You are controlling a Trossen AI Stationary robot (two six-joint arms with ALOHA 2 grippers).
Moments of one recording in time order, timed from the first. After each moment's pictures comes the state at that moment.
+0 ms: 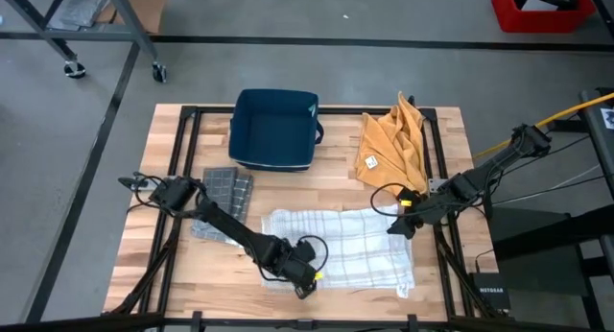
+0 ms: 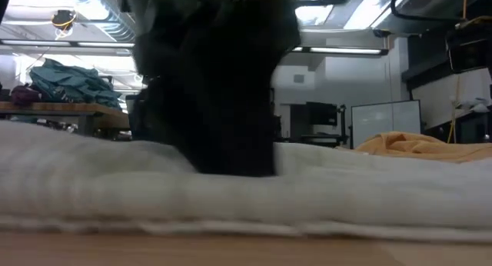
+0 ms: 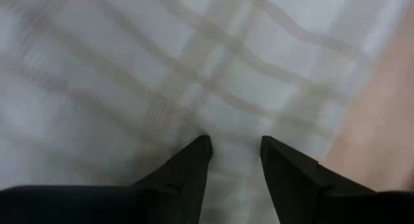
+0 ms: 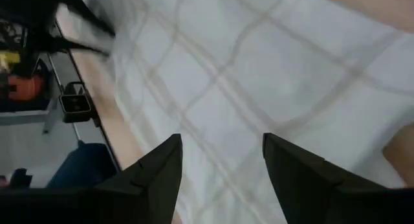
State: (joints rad) left arm -0.50 2.14 1.55 -0.56 -0.18 -1.07; right arm 0.59 0.67 0.37 -0.52 0.10 1.40
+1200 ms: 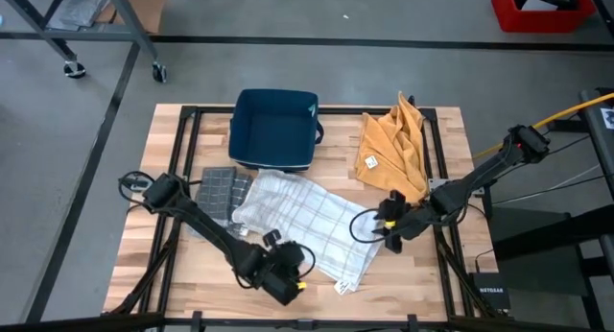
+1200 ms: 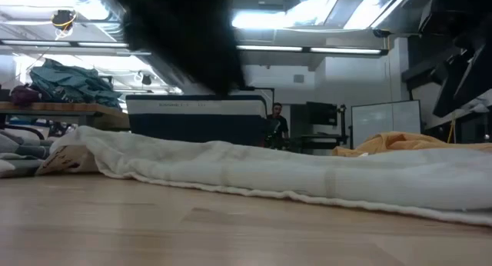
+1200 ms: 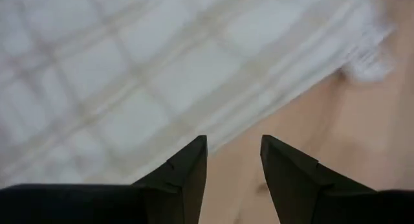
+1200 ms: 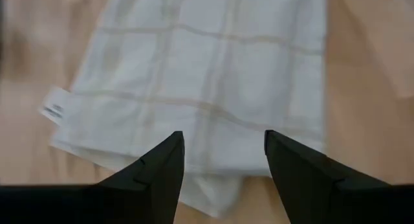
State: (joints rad) left arm -0.60 2.02 1.56 -0.68 -0.60 -0.95; right arm 0.59 1.06 0.56 -0.48 0.32 0.78
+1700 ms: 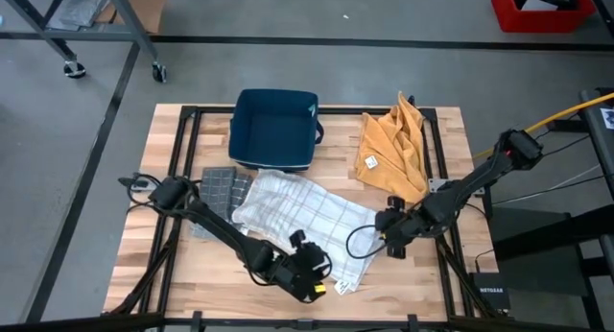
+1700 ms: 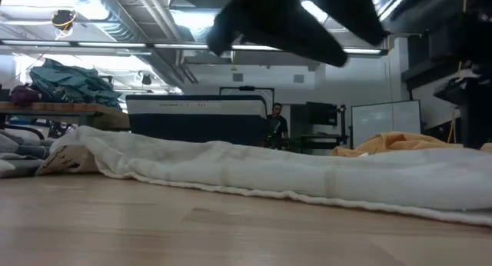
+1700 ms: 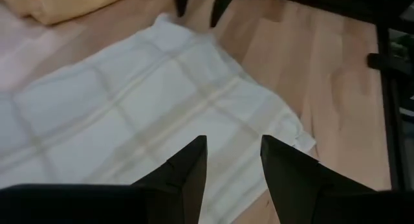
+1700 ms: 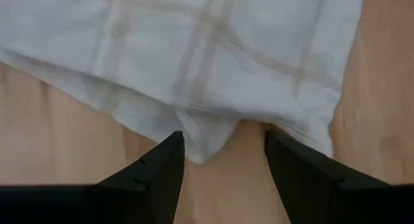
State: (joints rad) left arm -0.56 2.09 1.56 -0.21 -0.68 -0.68; right arm 0.60 1.26 0.61 -0.58 0.19 0.67
